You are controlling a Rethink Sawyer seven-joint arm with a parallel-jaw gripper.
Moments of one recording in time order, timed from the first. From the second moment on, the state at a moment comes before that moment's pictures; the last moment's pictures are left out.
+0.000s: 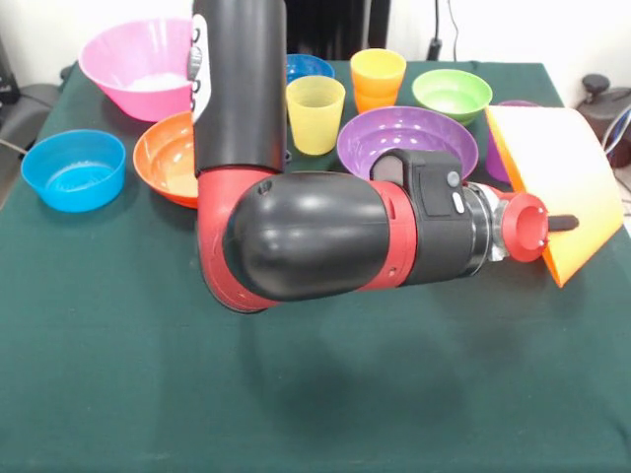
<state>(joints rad) -0.38 0.22 0.75 0.51 0.29 1.66 1.97</state>
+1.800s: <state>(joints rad) -0.38 0.27 0.76 0.49 0.35 1.67 1.97</state>
